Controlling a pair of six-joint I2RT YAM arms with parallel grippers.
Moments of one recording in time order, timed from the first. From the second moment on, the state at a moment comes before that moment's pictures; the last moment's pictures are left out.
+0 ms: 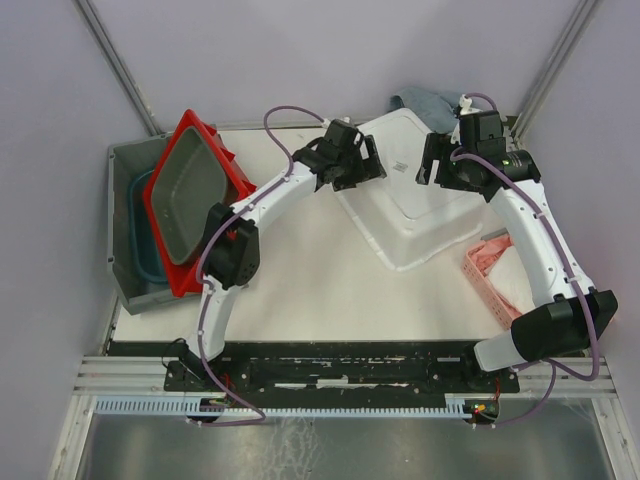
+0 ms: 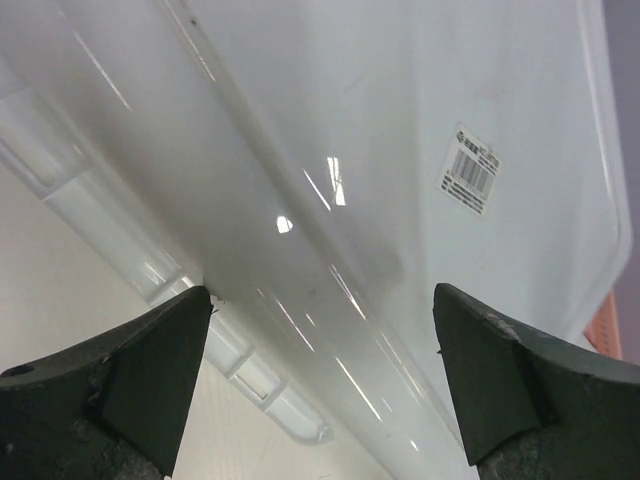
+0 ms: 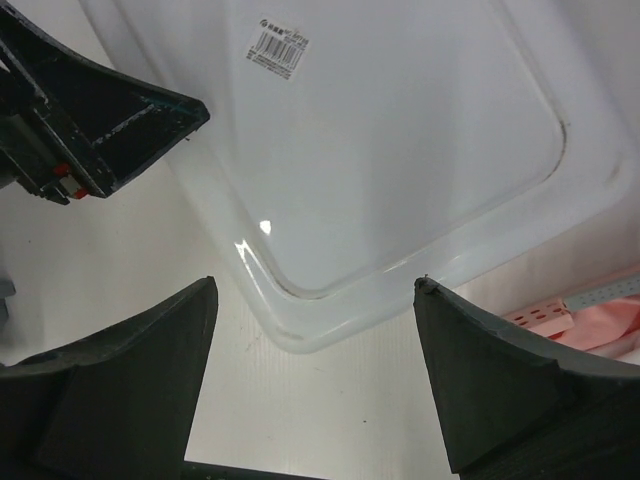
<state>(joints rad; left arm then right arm) -0.64 2.21 2.04 -0.54 0.02 -0.77 0.20 1.46 1.59 -0.88 0.03 0.32</state>
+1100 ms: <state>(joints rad) -0.43 1.56 2.18 -0.66 0.06 -0.54 0.54 1.83 1.82 -0.66 0.04 0.35</state>
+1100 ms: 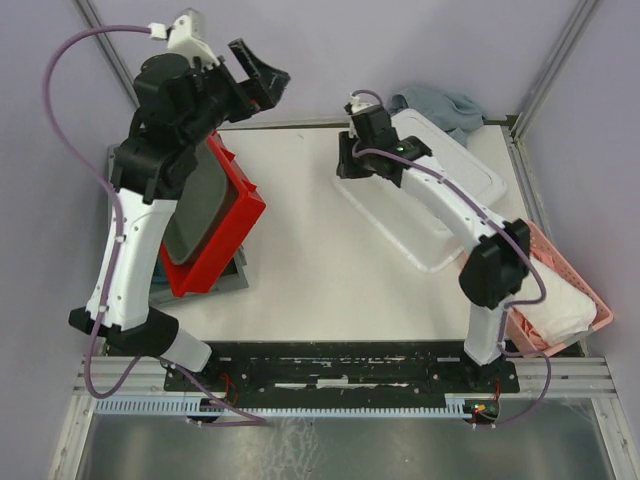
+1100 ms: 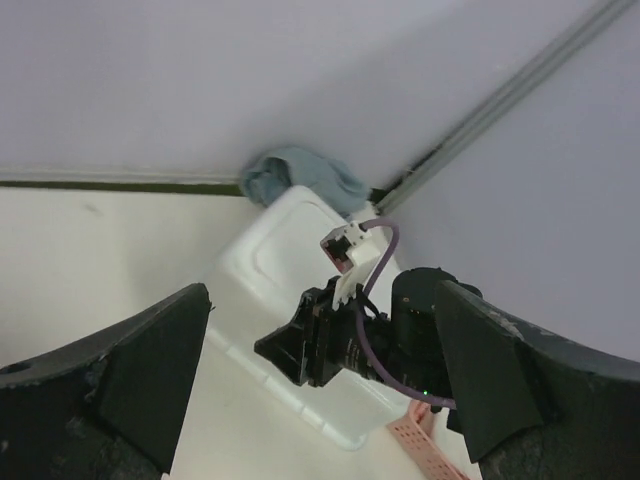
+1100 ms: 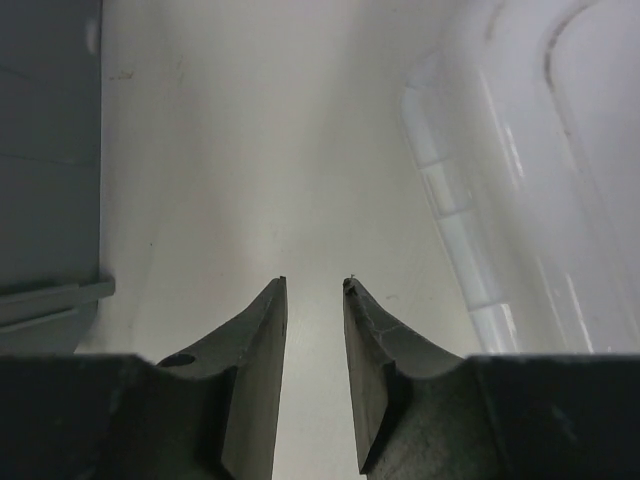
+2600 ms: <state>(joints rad) -0.40 1.51 1.90 -1.03 -0.34 -0.50 0.43 2.35 2.34 -0.77 0.55 0.46</state>
